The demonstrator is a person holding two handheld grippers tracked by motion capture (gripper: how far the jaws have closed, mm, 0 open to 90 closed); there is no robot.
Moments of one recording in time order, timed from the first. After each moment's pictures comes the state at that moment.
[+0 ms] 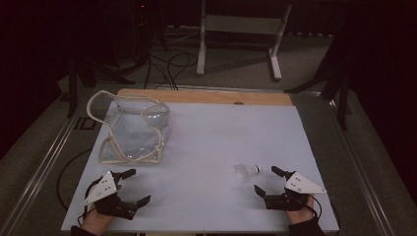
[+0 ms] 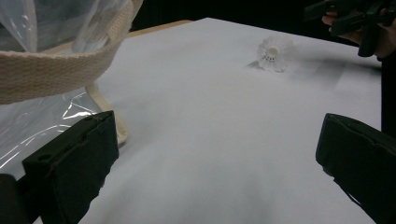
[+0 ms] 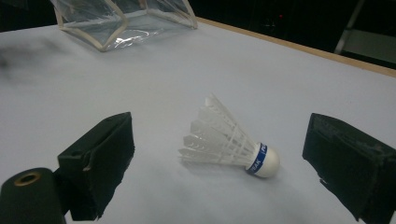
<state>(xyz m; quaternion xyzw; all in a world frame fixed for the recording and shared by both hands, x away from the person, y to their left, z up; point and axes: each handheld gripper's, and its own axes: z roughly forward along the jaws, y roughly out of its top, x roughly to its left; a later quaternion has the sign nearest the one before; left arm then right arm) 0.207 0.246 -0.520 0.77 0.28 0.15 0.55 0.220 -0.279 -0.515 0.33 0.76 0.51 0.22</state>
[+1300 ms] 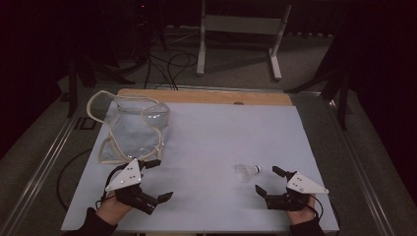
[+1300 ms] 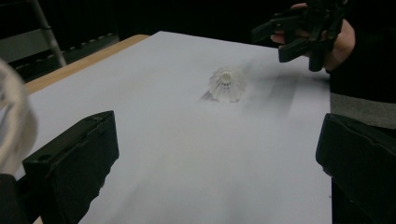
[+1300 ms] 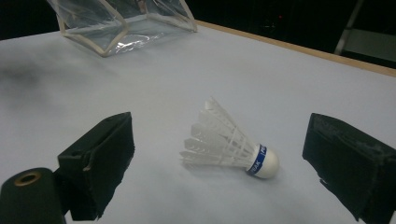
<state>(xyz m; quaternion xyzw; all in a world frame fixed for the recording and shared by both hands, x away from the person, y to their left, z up) 0.227 0.181 -0.460 0.80 0.20 0.11 0.55 0.219 -0.281 -0.512 0.34 0.76 0.52 0.21</state>
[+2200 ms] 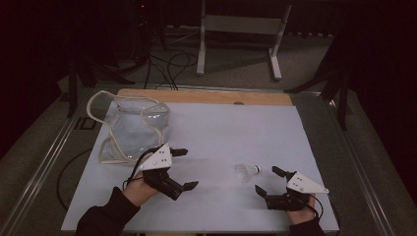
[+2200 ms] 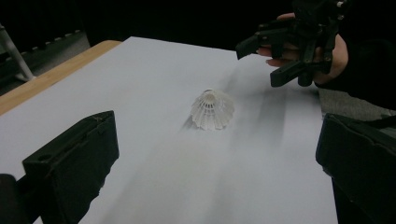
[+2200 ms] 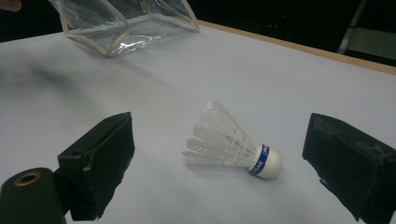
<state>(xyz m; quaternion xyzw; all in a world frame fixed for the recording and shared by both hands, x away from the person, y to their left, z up) 0.266 0.118 -0.444 0.82 0.16 0.07 0.54 0.219 -0.282 -0.512 0.34 0.76 0.52 0.21</state>
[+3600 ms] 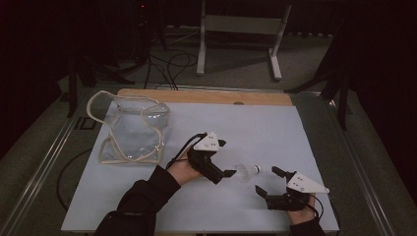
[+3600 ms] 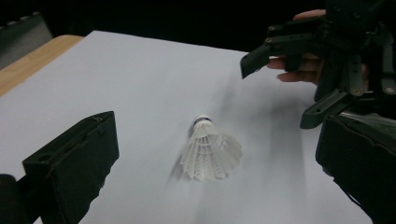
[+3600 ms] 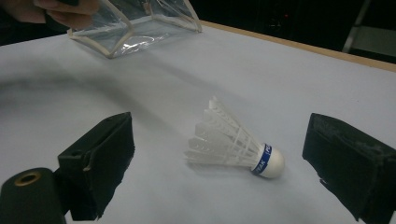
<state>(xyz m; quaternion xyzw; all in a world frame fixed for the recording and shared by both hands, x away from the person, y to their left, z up) 0.318 0.015 -0.454 0.85 0.13 0.03 0.51 0.220 -0.283 -0.513 0.34 0.76 0.53 0.20</state>
